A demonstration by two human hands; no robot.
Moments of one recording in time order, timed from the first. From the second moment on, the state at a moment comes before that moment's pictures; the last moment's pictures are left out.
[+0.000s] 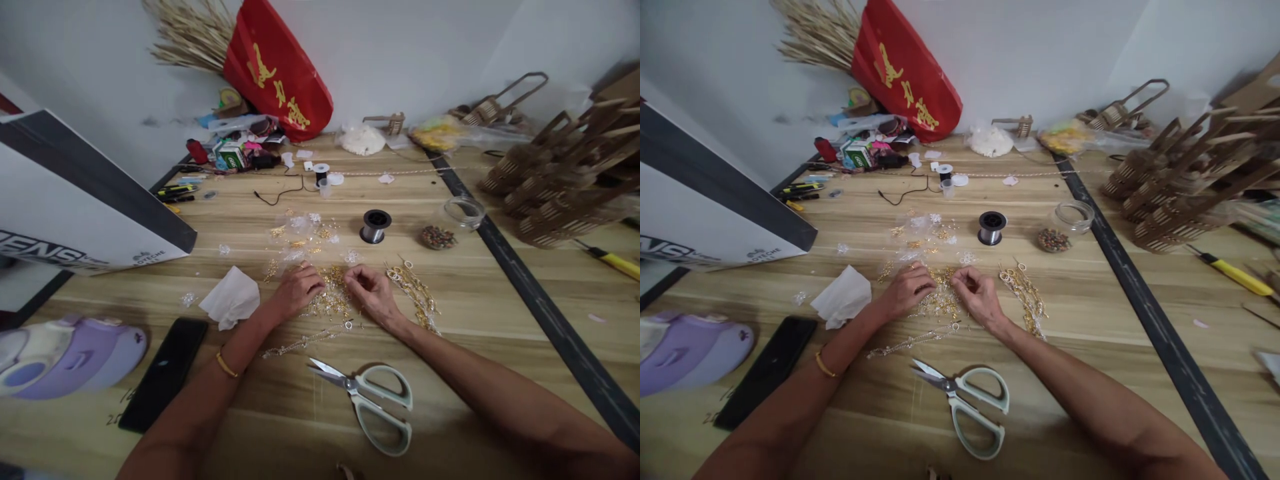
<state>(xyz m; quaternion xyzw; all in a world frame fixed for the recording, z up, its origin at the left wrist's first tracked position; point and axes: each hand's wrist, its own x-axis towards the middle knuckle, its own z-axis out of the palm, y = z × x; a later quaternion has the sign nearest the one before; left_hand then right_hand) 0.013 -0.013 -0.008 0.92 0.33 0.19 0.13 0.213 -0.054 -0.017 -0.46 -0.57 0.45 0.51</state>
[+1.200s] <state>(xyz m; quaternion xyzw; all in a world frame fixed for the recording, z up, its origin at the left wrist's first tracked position) 0.037 -0.049 0.010 0.96 0.23 0.05 0.14 0.215 -0.049 -0.024 -0.45 -0.57 0.46 0.52</state>
